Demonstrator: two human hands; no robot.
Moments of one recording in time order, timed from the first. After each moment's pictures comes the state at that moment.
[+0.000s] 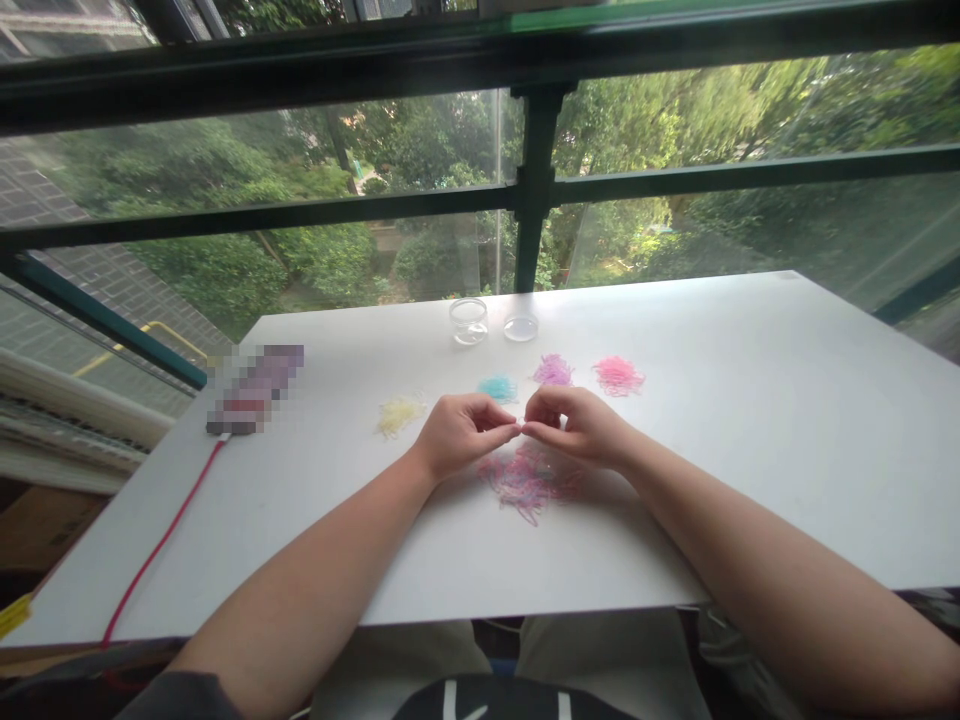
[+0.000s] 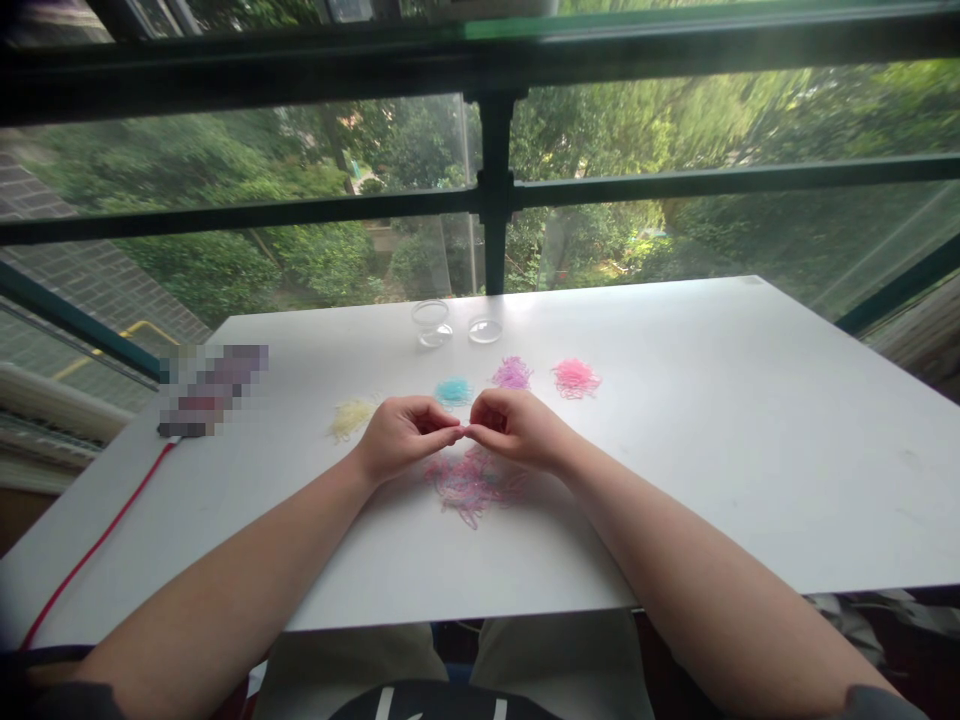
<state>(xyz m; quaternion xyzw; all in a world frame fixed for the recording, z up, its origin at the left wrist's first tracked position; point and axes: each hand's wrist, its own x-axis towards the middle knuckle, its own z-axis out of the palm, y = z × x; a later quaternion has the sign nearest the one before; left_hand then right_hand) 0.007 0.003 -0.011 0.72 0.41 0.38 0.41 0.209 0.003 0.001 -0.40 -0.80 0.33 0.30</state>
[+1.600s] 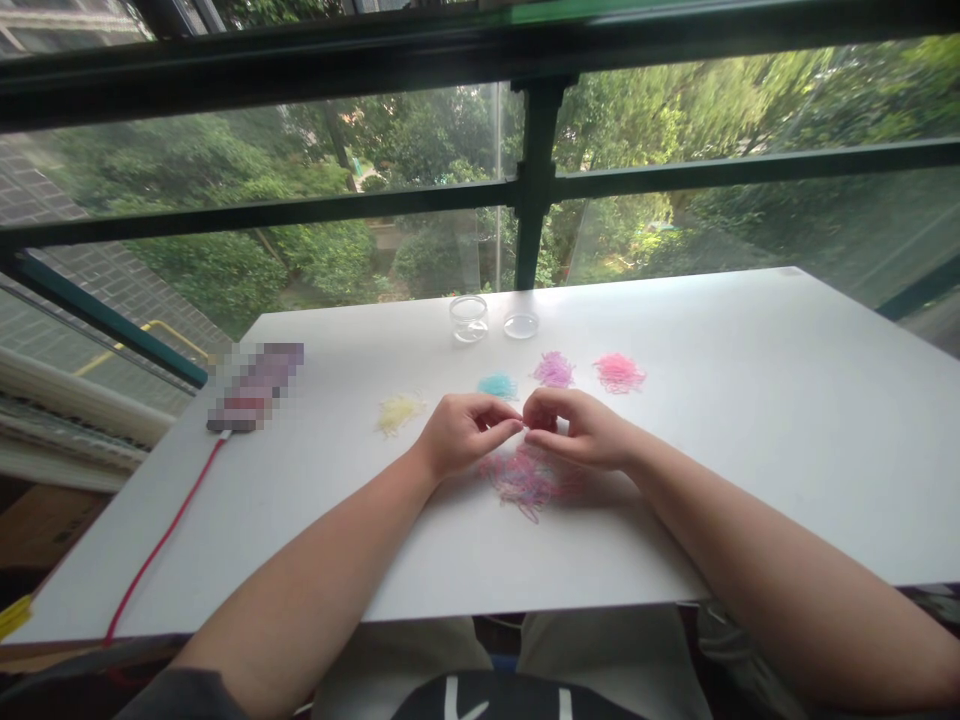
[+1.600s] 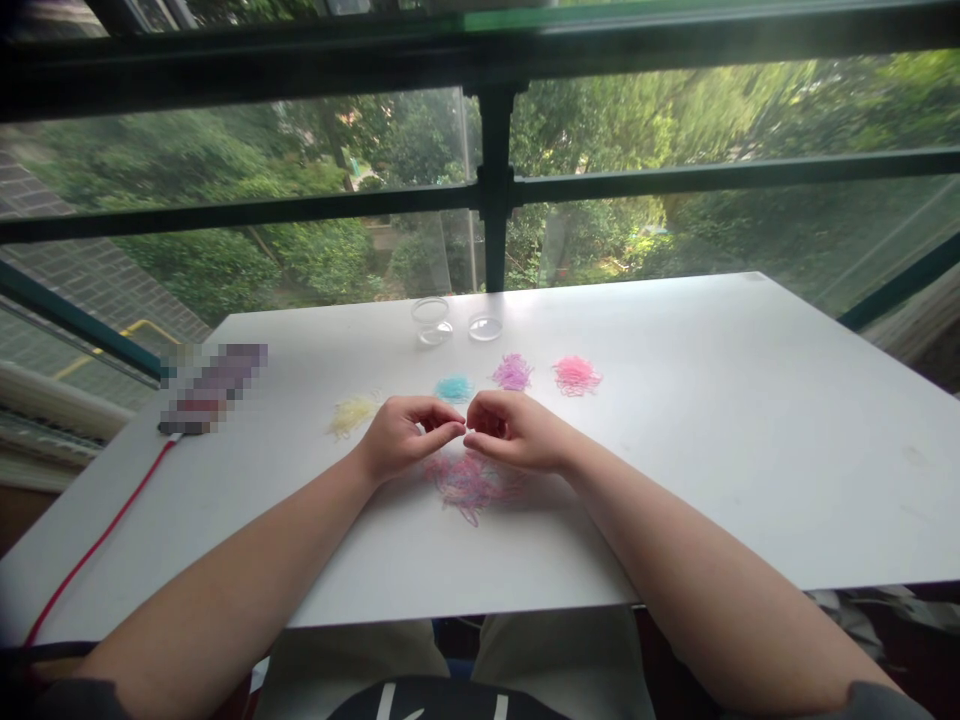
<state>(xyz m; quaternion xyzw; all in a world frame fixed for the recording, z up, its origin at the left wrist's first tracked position) 0.007 0.002 -0.007 0.77 0.39 0.36 0.36 0.211 0.000 0.006 -0.35 -0.82 0.37 0.27</state>
